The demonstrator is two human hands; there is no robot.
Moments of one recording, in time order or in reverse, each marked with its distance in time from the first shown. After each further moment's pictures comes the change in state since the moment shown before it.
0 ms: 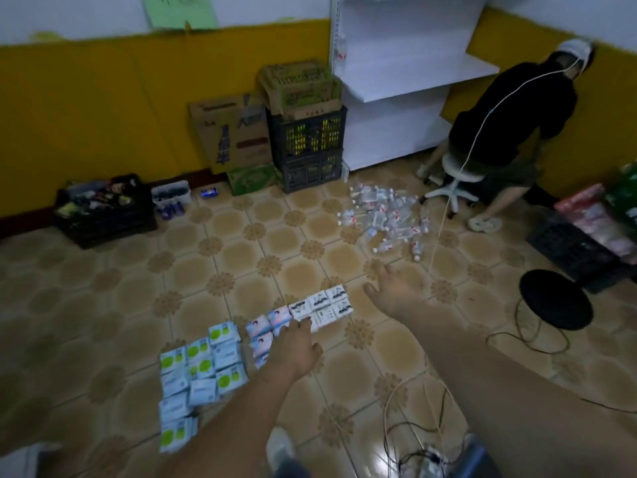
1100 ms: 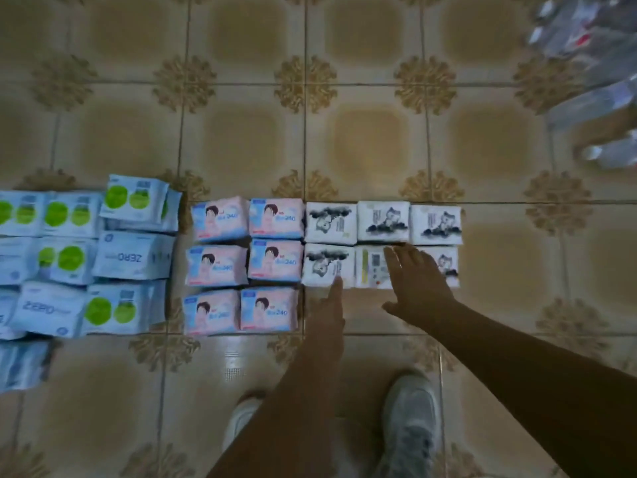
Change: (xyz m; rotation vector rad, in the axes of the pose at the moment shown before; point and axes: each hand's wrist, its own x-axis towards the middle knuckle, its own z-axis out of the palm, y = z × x) left_hand 0.654 -0.181 0.518 -1.925 0.031 -1.105; right_hand 0.593 0.171 0.573 -0.698 -0.376 -0.530
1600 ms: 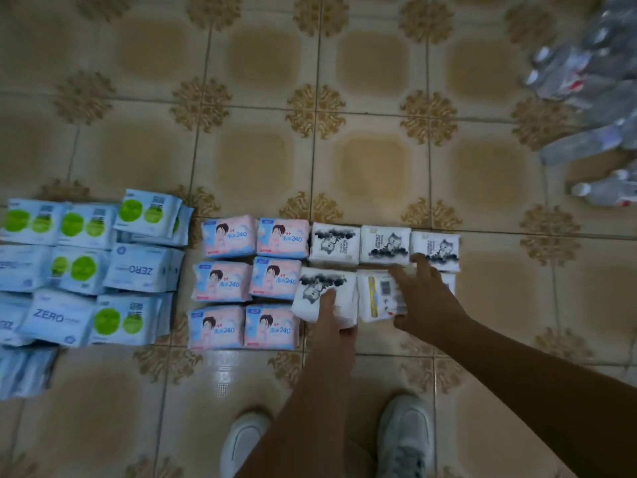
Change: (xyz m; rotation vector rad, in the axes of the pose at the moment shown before) left_hand -0.048 0.029 0.020 -0.679 -0.096 0.146; right_hand -0.009 0.010 -0.033 0.235 0.021 0.039
